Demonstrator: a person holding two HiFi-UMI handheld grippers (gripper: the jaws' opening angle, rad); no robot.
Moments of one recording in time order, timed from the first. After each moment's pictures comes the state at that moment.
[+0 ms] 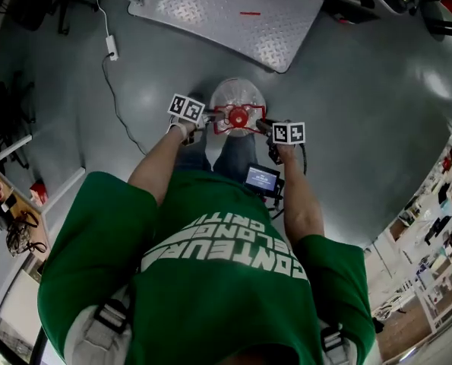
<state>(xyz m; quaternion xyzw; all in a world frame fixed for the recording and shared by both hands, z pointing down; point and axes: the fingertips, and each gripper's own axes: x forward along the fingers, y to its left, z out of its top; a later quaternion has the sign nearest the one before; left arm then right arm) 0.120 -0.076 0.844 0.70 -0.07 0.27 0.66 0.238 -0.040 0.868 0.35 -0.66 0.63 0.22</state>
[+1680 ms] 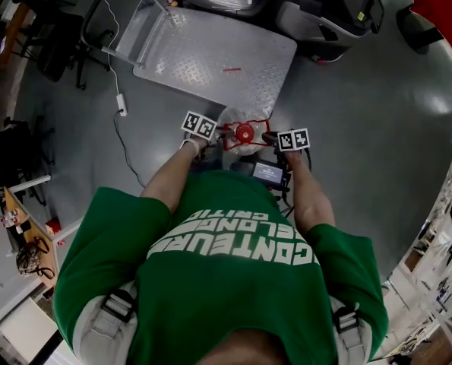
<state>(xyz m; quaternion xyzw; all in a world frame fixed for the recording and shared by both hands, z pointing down) 0.276 -0.167 0.773 0.76 -0.09 0.31 0.56 0.384 -0.144 0.816 0.34 -0.72 0.57 0.19</state>
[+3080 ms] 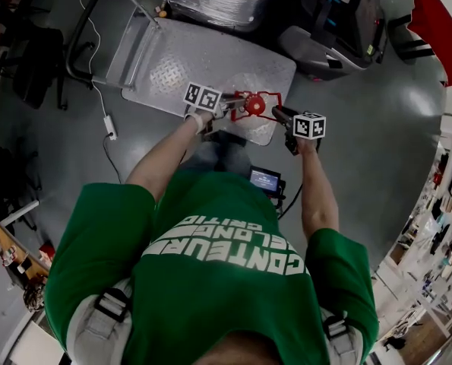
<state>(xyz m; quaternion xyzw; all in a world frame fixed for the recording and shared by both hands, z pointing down) 0.299 -0.477 0.707 0.83 -0.02 0.17 0.53 0.402 -0.440 0.744 0.44 -0.76 0.46 0.13</state>
